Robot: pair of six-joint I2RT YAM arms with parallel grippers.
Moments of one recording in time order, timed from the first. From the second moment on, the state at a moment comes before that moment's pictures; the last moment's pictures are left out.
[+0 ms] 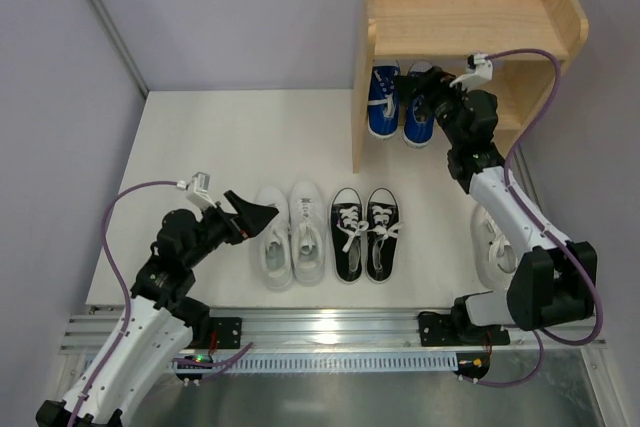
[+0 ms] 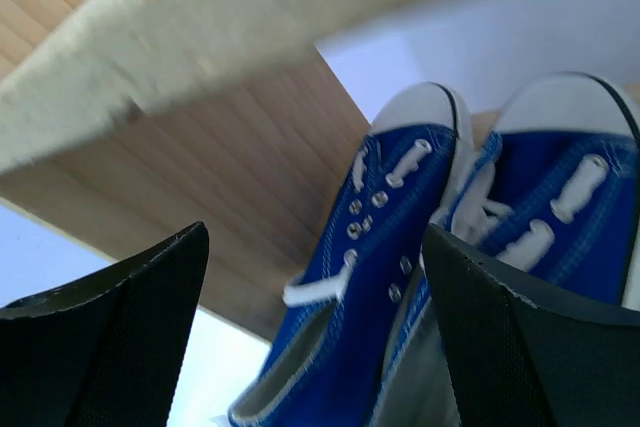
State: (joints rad) left arm -0.38 0.49 0.44 -0.20 0.25 -0.87; right arm 0.17 1.39 1.10 0.40 -0.14 0.57
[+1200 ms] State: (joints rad) left arm -0.38 0.44 0.44 -0.21 0.25 -0.87; right arm 0.04 1.46 1.05 0.16 0.07 0.59
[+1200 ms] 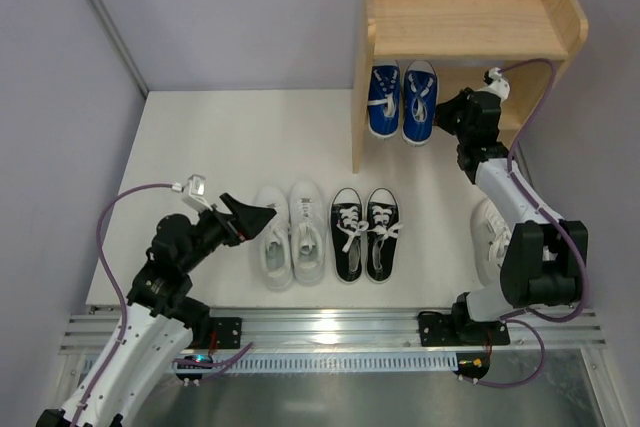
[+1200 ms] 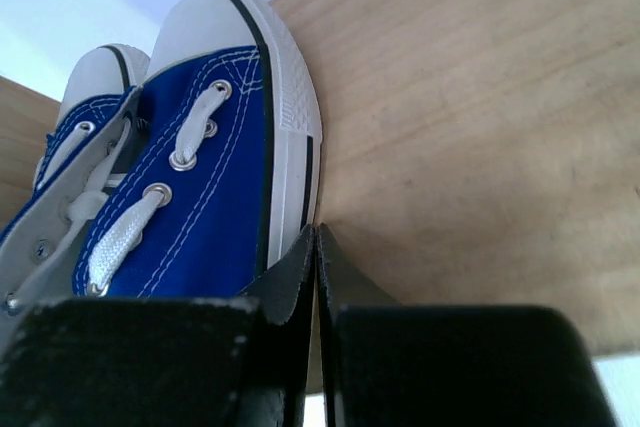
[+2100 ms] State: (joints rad) left arm -0.38 0.45 0.41 -0.17 0.26 -0.90; right arm 0.04 1.29 1.05 -0.09 0.18 0.53
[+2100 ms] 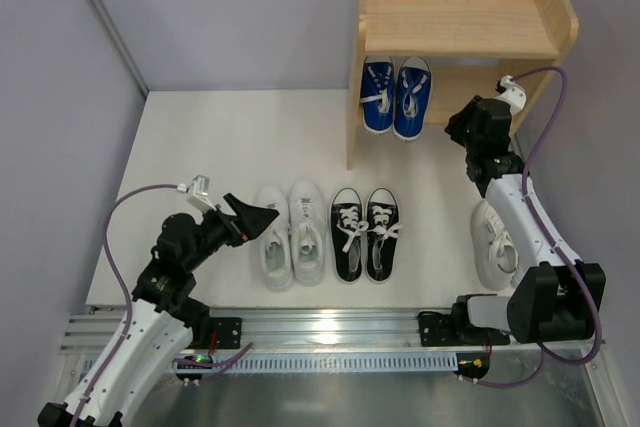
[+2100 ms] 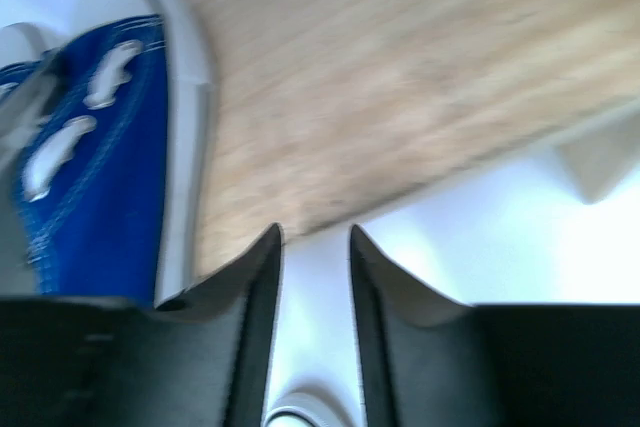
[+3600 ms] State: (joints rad) left arm -0.38 0.47 0.39 -0.09 0.34 -0.92; right arm -0.21 1.06 0.95 -0.32 0.46 0.61
